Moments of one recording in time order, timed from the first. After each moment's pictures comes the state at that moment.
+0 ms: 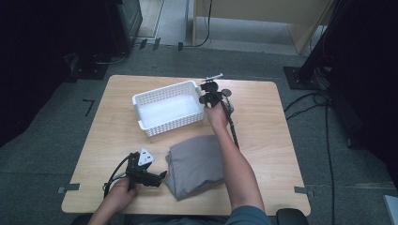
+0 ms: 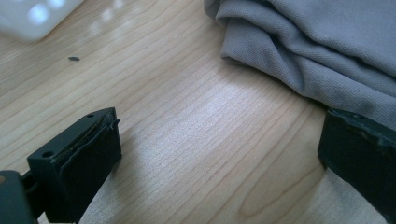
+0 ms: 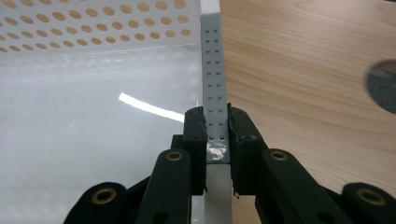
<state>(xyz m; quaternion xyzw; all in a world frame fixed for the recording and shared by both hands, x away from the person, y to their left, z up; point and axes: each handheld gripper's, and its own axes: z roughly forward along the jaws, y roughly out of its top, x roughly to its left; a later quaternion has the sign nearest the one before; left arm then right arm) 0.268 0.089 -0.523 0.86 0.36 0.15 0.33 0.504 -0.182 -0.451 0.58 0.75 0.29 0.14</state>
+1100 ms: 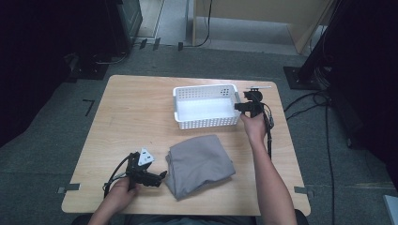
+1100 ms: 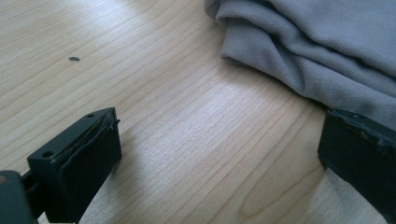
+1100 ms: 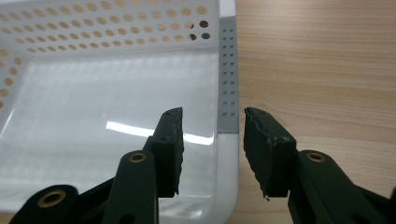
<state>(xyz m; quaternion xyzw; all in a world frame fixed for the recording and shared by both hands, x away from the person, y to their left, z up) 0.268 0.089 -0.524 0.86 0.36 0.15 0.34 0.447 -0.317 -0.441 0.65 0.67 0.31 0.16</state>
